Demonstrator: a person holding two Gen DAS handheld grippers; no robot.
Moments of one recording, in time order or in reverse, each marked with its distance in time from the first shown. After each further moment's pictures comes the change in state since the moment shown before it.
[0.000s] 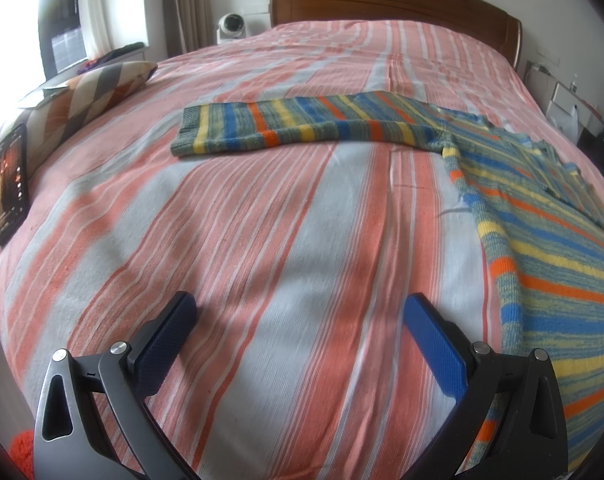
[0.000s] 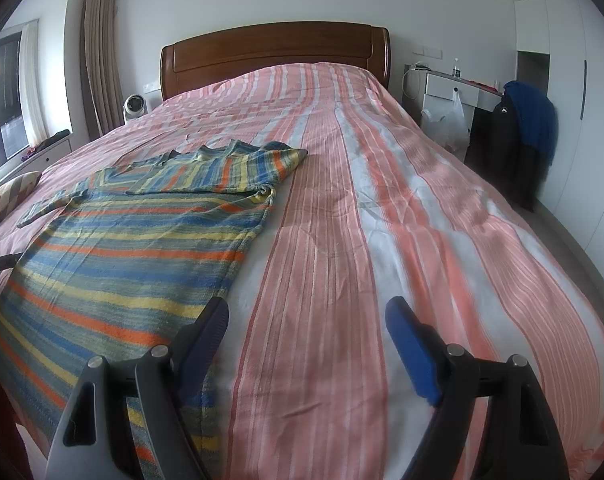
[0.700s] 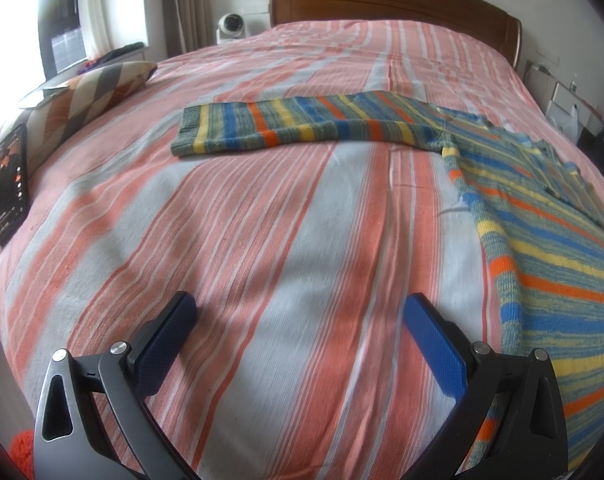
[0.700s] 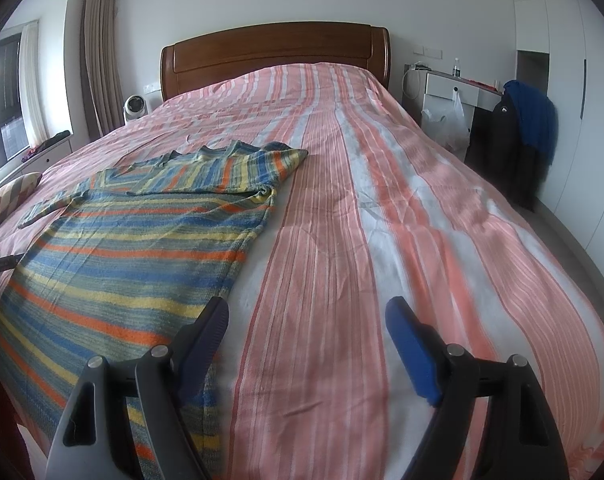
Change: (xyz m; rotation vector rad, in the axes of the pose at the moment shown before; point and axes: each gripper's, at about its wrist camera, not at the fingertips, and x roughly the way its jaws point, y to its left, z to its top) left arm 0.000 -0.001 -0.001 0.001 -0.001 0.002; right arm -0.002 0.002 0.000 -0.001 -0.005 0.000
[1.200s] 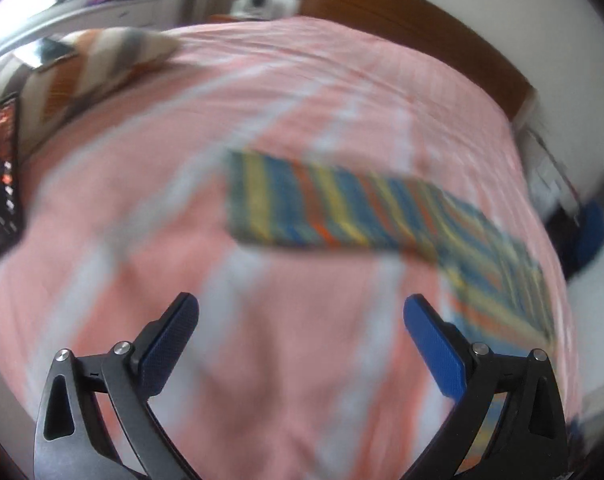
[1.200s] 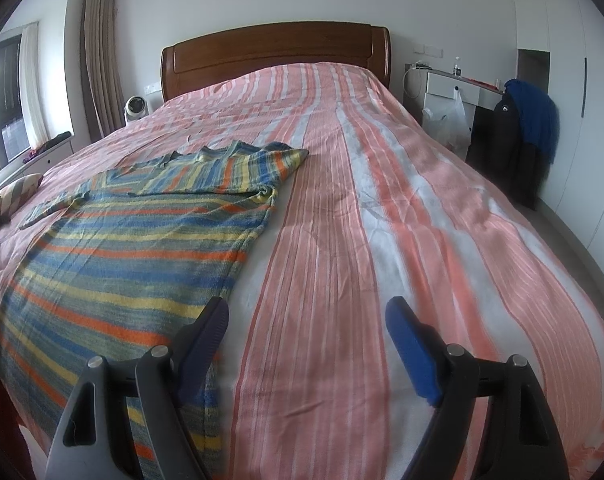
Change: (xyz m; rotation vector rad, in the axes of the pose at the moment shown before) left arm 0.012 0.107 0.096 -0.281 0.083 -0.169; right arm 0.003 -0.001 -0.002 0.003 0.008 0.015
